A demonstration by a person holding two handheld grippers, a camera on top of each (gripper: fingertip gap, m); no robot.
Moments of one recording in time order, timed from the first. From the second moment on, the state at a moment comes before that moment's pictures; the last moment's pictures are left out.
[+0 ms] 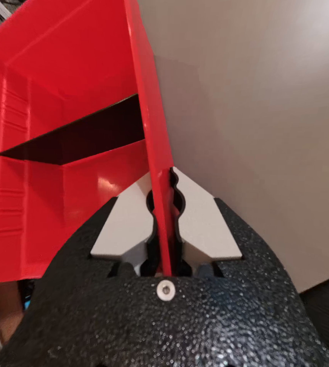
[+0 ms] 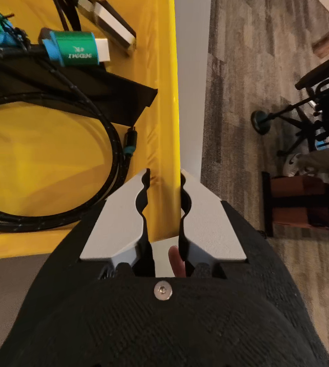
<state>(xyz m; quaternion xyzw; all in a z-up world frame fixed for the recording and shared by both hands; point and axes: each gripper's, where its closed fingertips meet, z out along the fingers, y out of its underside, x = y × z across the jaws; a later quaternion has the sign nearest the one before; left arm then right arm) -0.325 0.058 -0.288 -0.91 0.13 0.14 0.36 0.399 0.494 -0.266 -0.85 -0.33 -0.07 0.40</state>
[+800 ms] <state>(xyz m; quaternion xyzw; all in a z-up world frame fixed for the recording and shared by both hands) -0.284 -0.062 -0.198 -0.88 0.10 0.15 0.45 0.105 0.375 -0.257 -0.80 -0.30 0.12 0.50</state>
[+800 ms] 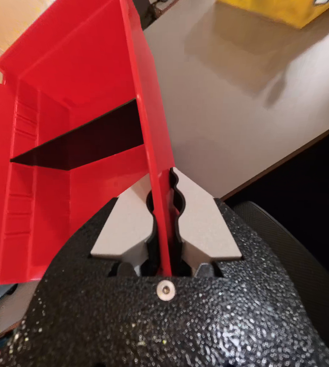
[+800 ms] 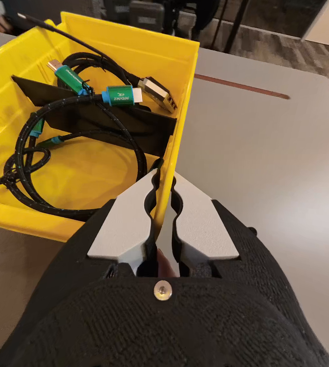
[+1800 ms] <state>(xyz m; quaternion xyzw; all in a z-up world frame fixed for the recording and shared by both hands) 0.091 0.187 -0.130 -0.72 0.47 -0.11 0.49 0.321 0.330 -0.085 -0.62 -0.25 -0.09 0.74</state>
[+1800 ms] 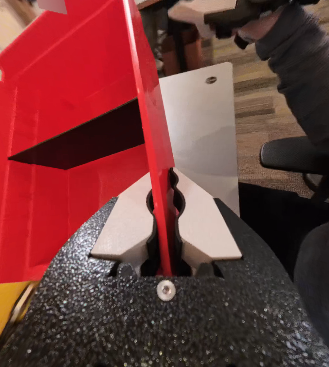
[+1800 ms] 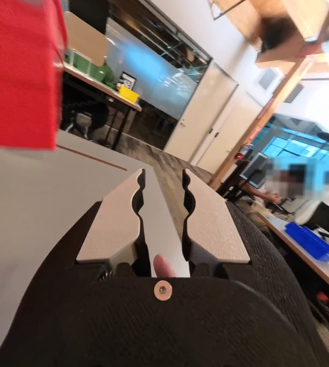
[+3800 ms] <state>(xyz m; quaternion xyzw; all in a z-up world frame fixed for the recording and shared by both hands) -0.222 0.162 -0.203 -0.83 -0.08 0.07 0.55 0.276 0.317 -0.271 -0.83 -0.44 0.03 0.36</state>
